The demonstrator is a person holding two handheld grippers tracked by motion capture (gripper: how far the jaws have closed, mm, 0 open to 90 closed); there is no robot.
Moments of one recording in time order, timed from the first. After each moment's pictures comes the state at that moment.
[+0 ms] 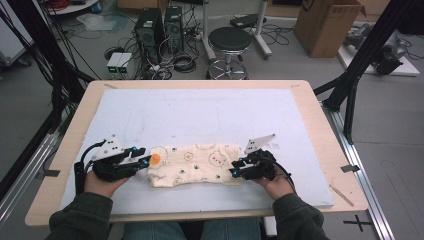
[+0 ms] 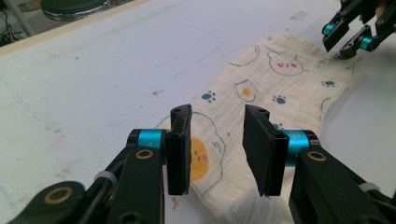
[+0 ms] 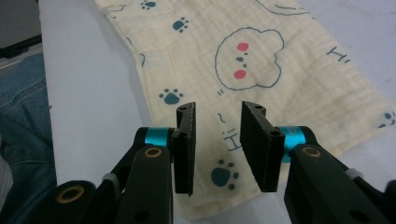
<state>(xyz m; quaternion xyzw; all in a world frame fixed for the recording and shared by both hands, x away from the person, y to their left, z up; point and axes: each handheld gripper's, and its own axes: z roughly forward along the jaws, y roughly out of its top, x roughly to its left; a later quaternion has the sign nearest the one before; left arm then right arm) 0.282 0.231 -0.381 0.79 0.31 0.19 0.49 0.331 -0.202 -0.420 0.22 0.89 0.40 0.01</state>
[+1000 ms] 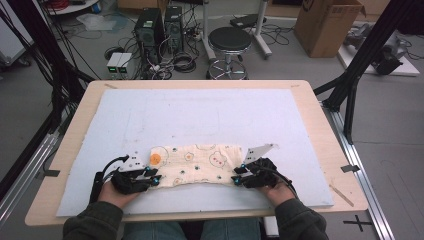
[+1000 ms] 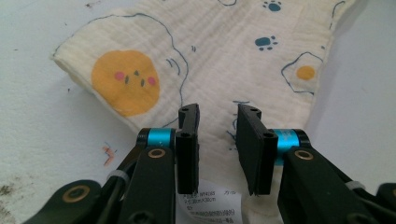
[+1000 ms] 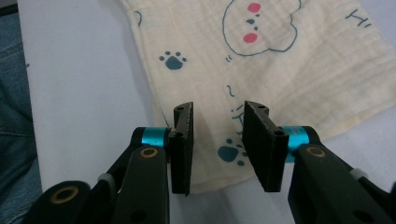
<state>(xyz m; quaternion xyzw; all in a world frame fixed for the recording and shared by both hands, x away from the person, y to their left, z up) 0.279 0.204 -0.442 0.85 0.30 0.13 0.41 0.314 -0.204 -0.435 0.20 0.91 0.36 0.05</state>
